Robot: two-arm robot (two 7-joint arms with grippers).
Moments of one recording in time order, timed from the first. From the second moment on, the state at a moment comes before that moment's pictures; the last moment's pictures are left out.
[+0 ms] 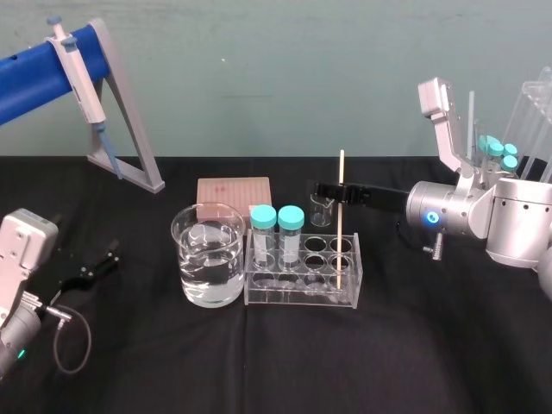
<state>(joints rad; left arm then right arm) -0.20 0.60 0.45 -1.41 -0.25 -0.12 0.03 0.73 0.39 -0.56 -1.01 0.91 0.49 0.43</state>
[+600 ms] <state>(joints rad) -0.20 0.60 0.45 -1.41 -0.25 -0.12 0.03 0.73 0.40 -0.56 -1.02 0.92 0.49 0.42</state>
